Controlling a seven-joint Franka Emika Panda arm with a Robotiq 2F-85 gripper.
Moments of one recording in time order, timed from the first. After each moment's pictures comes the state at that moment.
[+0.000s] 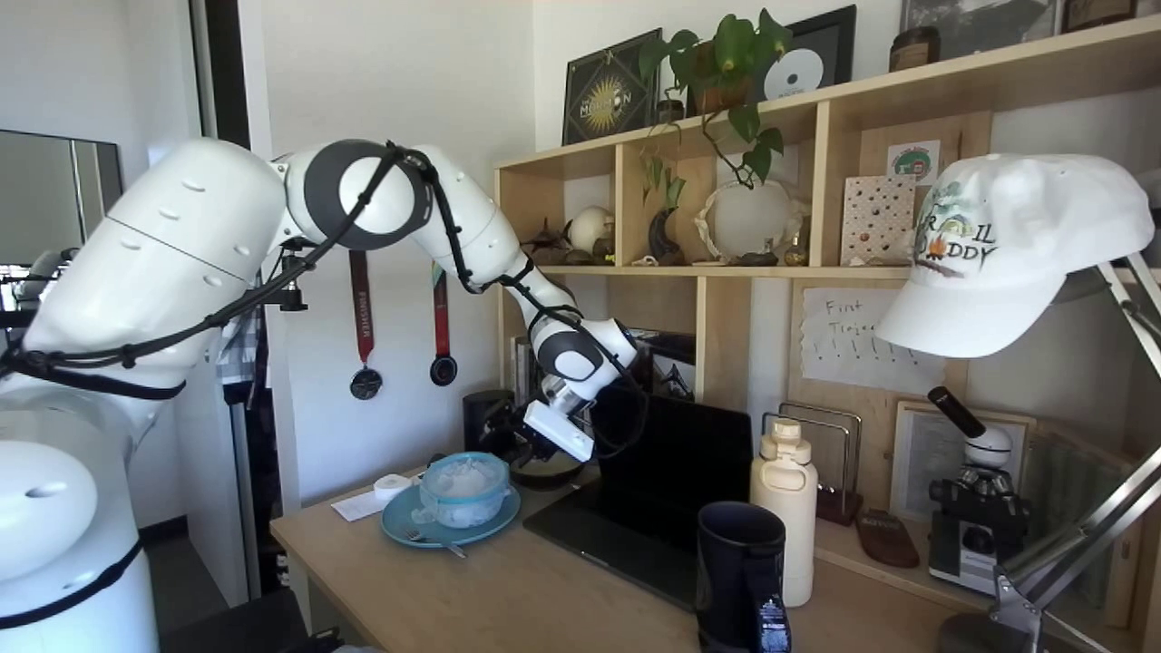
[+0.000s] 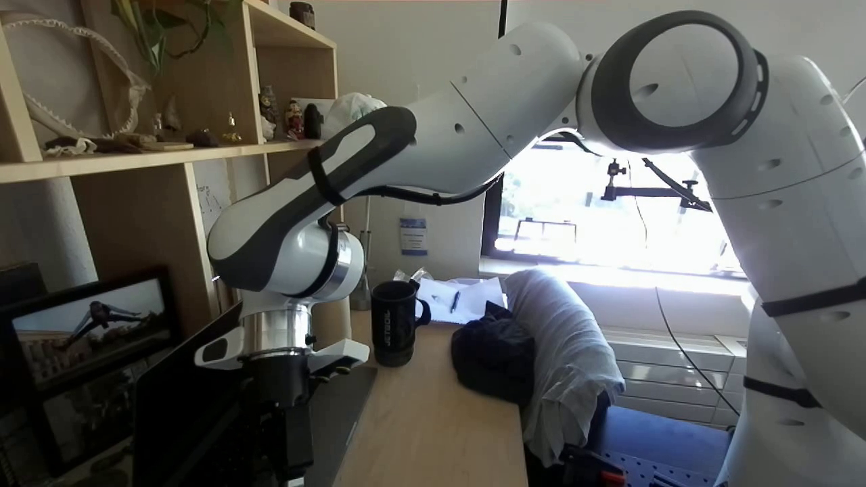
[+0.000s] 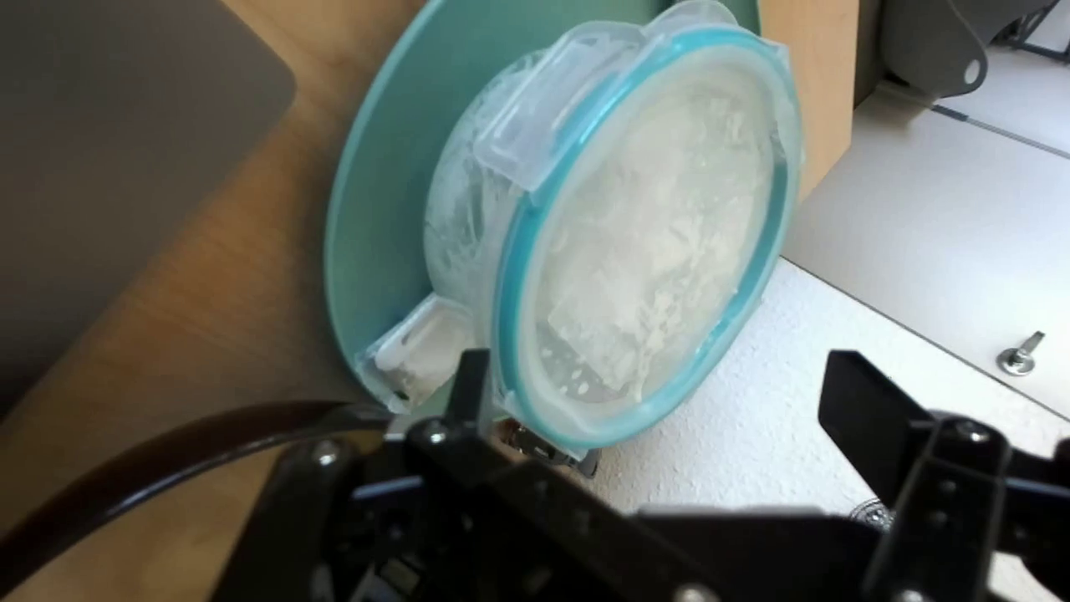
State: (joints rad) arm -0.05 0.55 0.15 -1.77 0.62 1.86 -1.28
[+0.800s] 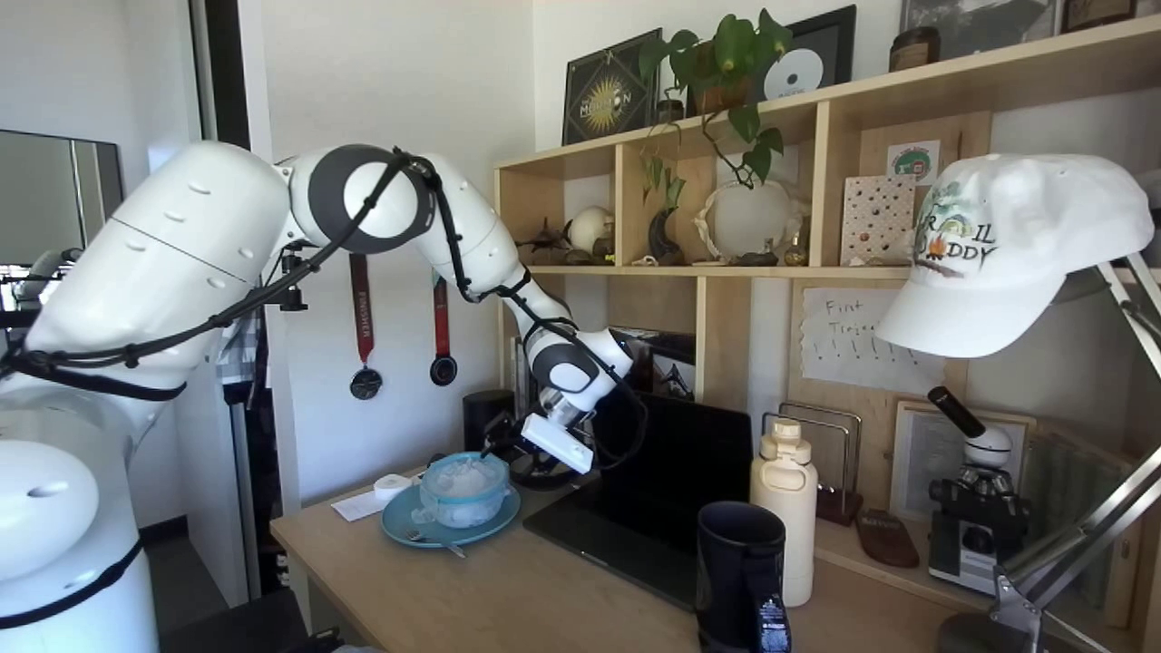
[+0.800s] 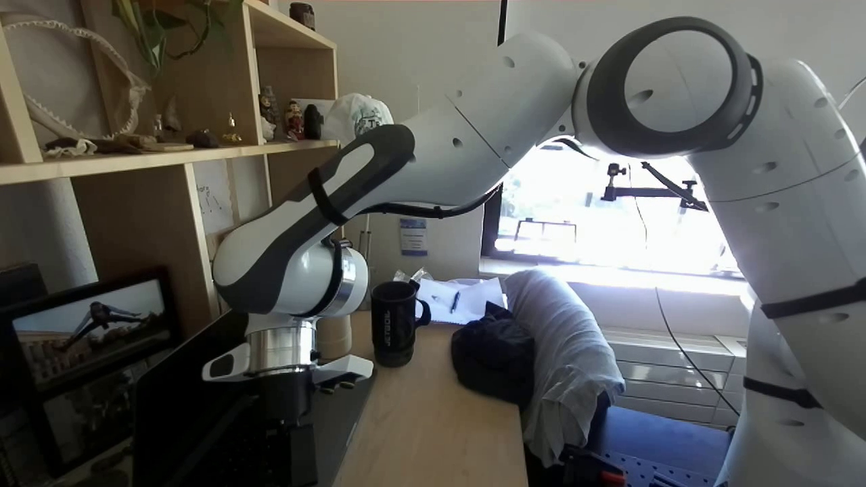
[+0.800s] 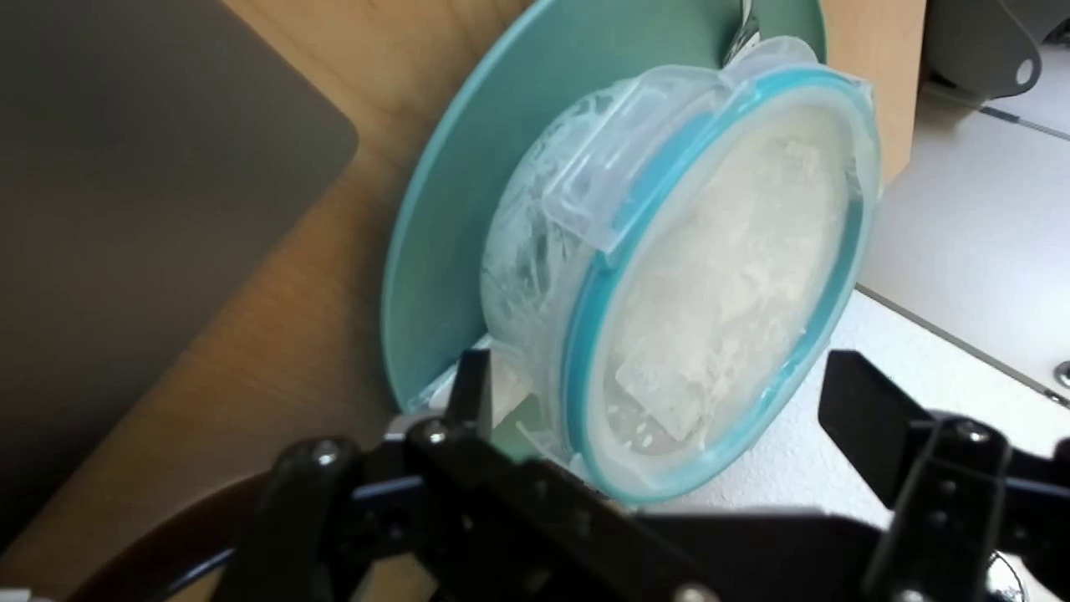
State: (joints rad) arm -0.05 0.57 0.15 -1.81 0.61 1.94 -1.28
